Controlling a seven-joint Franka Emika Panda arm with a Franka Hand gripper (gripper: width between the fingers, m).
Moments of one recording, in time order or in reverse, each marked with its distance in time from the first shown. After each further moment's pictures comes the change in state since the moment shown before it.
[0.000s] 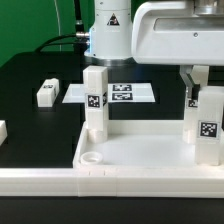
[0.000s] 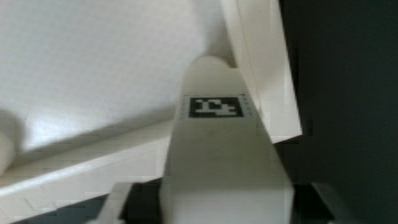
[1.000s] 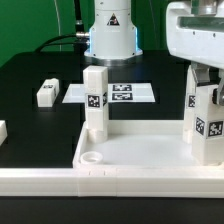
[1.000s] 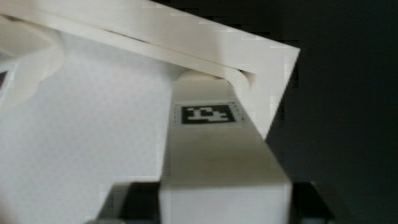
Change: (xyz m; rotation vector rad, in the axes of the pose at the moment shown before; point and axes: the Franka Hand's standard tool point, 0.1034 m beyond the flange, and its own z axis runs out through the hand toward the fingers) arm -0.004 -0.001 0.000 0.019 0.002 0.936
